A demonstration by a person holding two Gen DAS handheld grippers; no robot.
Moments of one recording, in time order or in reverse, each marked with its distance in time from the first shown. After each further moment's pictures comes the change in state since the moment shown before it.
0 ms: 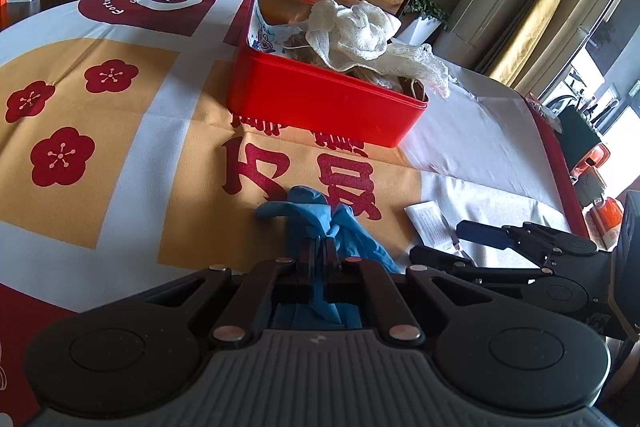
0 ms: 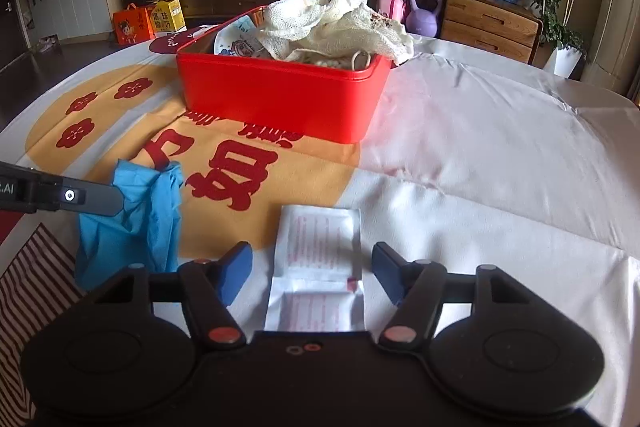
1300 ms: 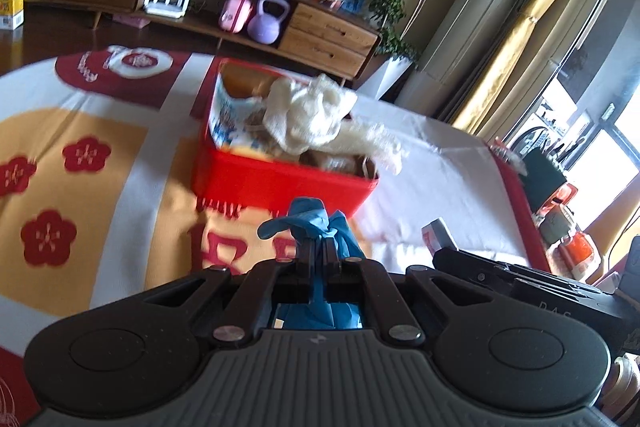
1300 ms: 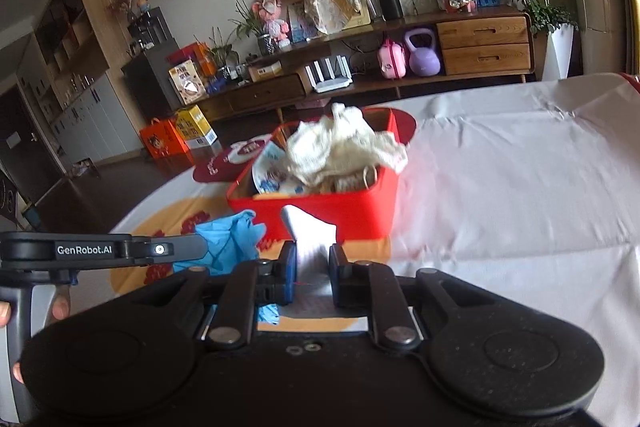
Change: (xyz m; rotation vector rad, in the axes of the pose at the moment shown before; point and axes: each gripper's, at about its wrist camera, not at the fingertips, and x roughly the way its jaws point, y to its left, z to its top) left arm -0.032 -0.022 0.049 0.020 -0.127 -0.085; right arm -0.078 -0.025 0.042 0.285 -0.210 0.186
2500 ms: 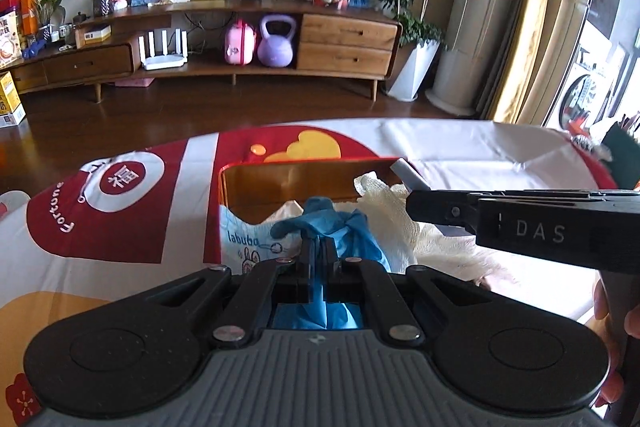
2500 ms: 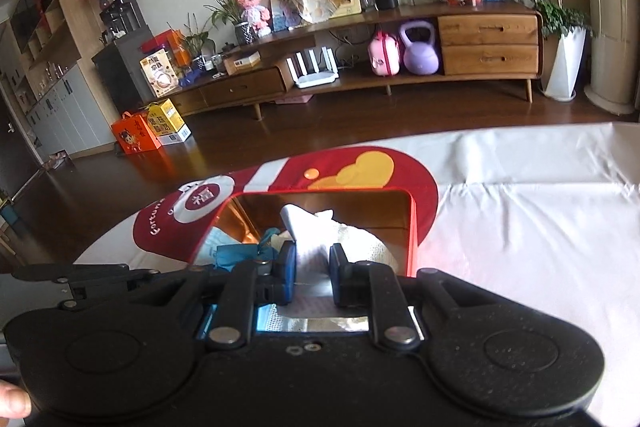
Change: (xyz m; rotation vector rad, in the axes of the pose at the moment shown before) left arm 0.131 0.009 0.105 0.247 0.016 0.176; right arm 0.156 -0.023 0.097 -0.004 0.062 -0.063
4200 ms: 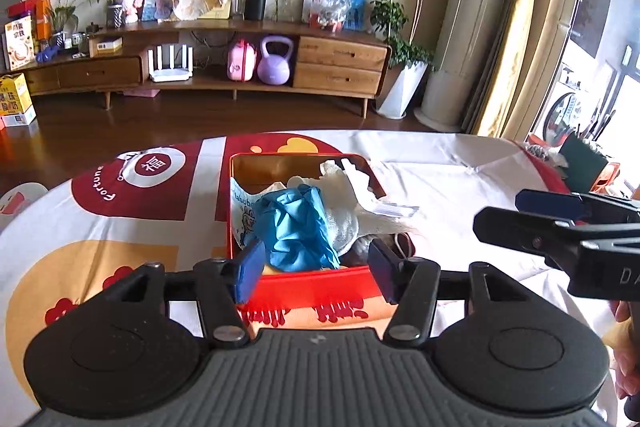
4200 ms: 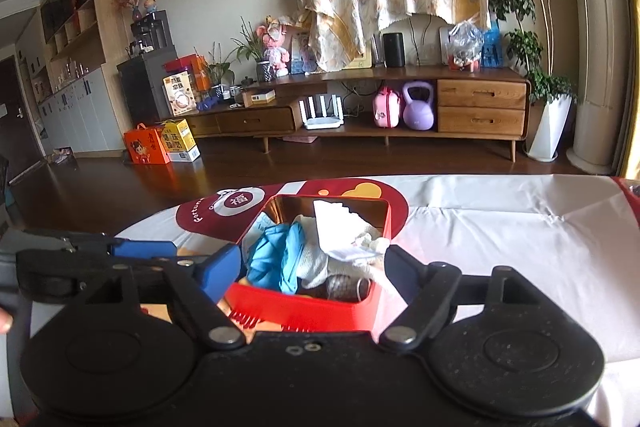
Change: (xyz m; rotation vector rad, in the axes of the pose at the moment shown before) left arm -0.126 -0.021 -0.040 -0.030 -0.068 -0.011; right arm -0.156 0.036 -0.048 -0.147 -0.147 -0.034
